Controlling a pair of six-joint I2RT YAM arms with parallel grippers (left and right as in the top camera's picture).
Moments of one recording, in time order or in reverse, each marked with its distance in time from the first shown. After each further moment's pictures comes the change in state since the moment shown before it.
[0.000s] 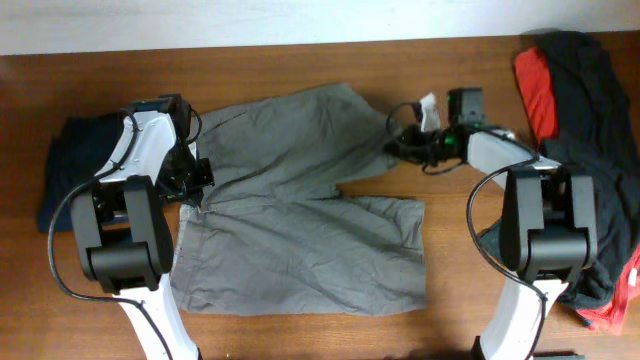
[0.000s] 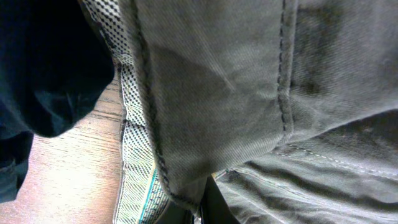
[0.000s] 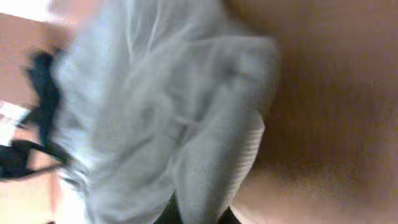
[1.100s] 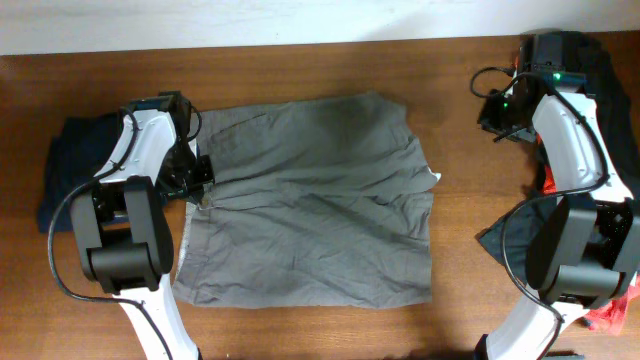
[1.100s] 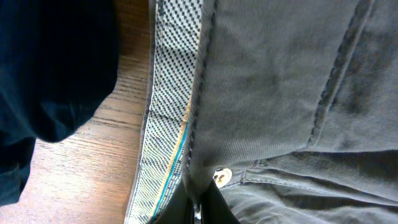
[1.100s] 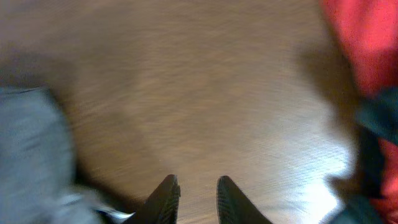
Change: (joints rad) left arm -0.003 -0.003 0.013 0.005 0.007 -0.001; right arm -0.146 -0.130 0.343 -0.585 0.700 -0.042
